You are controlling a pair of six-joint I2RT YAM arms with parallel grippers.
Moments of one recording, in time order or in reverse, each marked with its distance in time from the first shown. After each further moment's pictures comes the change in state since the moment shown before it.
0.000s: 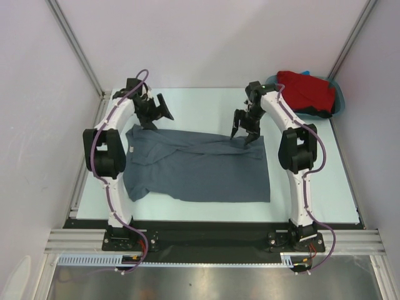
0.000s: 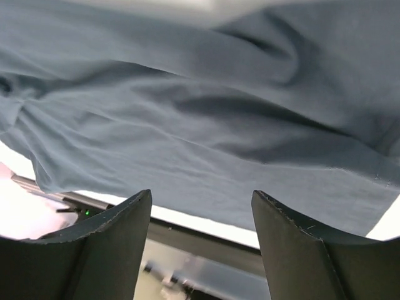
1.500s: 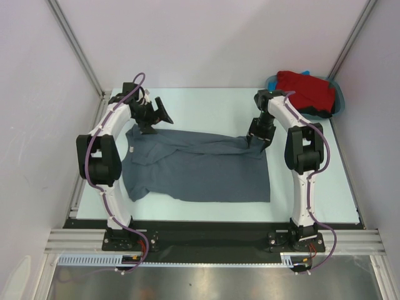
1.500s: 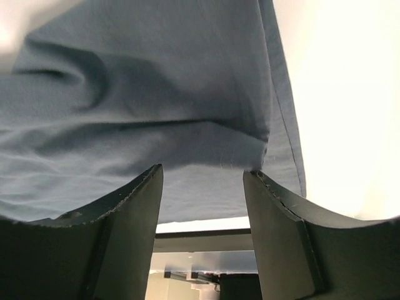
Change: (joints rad) left arm 0.000 -0.135 -0.177 0.038 0.060 -0.014; right arm -0.072 -0.060 -0.229 0.035 0.276 0.138
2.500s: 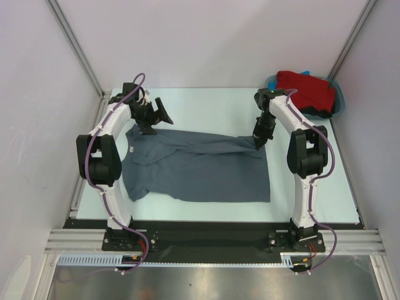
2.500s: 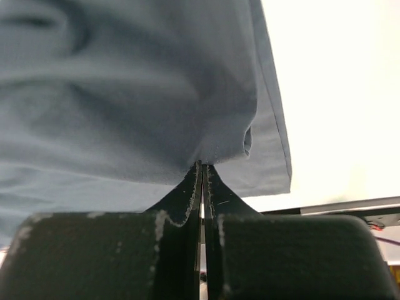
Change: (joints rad) left arm 0.000 0.000 -0.001 -0.008 0.000 0.000; right arm 0.018 -0.064 -0.035 -0.026 0.055 0.001
